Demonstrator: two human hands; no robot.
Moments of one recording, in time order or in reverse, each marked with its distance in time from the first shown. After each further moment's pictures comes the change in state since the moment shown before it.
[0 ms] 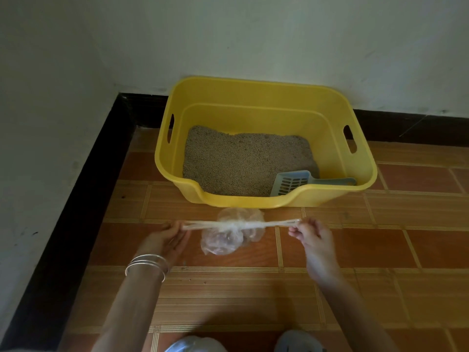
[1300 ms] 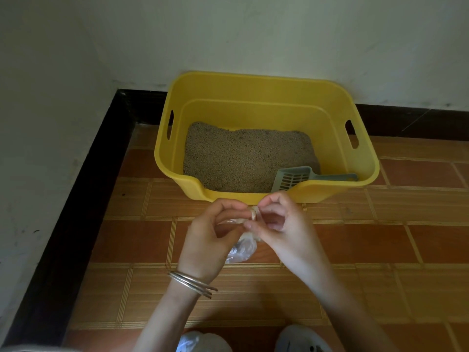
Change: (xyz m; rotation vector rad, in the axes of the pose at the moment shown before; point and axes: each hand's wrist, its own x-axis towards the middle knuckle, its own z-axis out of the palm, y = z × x) left_hand -0.075 -0.032 0.050 0.924 -0.539 0.680; right_hand -0.051 -0.058 0.042 -0.411 -0.426 -0.401
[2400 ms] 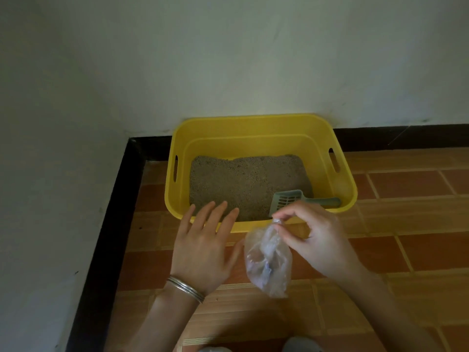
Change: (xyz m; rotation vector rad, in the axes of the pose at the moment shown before) left_hand 0.019 0.053 -0.021 1.398 0.002 0.421; right_hand 0.016 -0.056 -0.070 -0.482 0.074 -0.453
